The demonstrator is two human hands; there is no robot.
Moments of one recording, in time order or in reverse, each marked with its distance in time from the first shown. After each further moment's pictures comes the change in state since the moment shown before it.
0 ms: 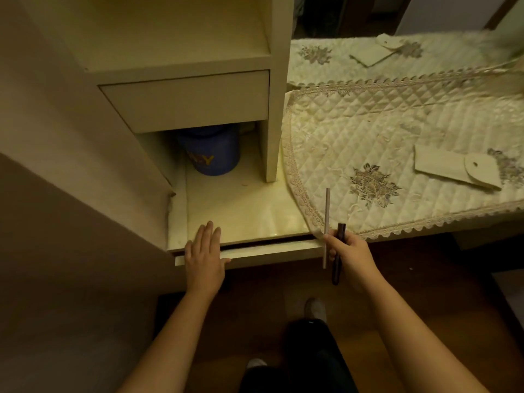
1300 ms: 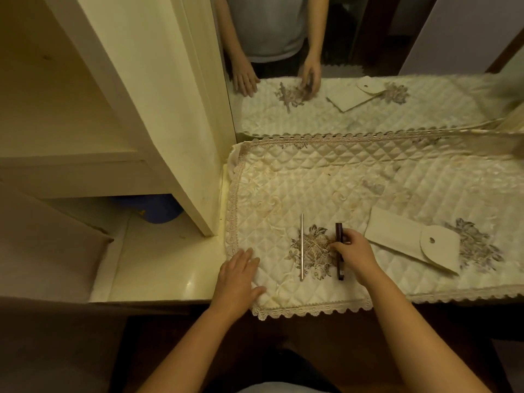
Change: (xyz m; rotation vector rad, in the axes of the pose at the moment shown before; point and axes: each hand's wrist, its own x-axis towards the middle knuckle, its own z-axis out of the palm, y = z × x) left_hand 0.075 0.221 0.003 -0.121 -0.268 0.107; right_hand 0.172 -0.082 -0.157 -0.333 -0.001 -0.017
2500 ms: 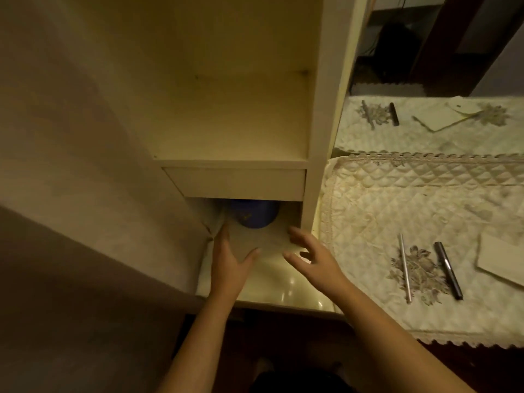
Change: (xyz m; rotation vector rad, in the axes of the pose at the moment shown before) left_hand -0.050 -0.152 -0.113 -0.704 0.588 -0.362; right_hand -0.107 -0.103 0.220 -0.088 -0.422 -0.498
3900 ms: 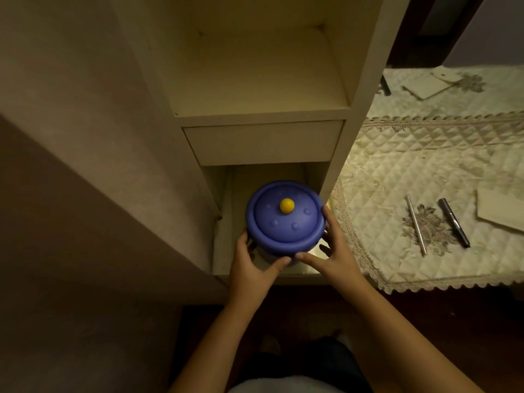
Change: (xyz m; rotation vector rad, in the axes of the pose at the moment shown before) left_hand -0.042 -0.040 -0.030 -0.323 -0.271 -0.002; right_hand -0.038 0.013 0.061 0.104 0.244 -0.015
